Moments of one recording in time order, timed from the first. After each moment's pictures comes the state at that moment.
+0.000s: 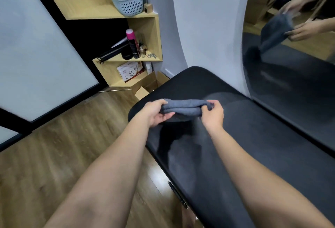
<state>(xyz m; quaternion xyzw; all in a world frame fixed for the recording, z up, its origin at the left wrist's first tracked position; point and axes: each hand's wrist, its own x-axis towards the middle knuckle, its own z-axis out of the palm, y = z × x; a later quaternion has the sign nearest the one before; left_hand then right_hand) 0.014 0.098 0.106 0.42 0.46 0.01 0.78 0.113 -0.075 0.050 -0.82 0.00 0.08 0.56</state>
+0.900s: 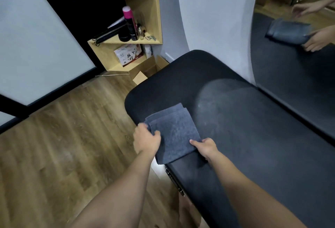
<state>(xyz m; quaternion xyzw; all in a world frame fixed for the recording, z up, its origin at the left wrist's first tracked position) -0.078 0.046 -0.030 0.76 0.56 0.04 0.34 0.047 -0.138 -0.066 -0.82 0.08 0.43 0.37</state>
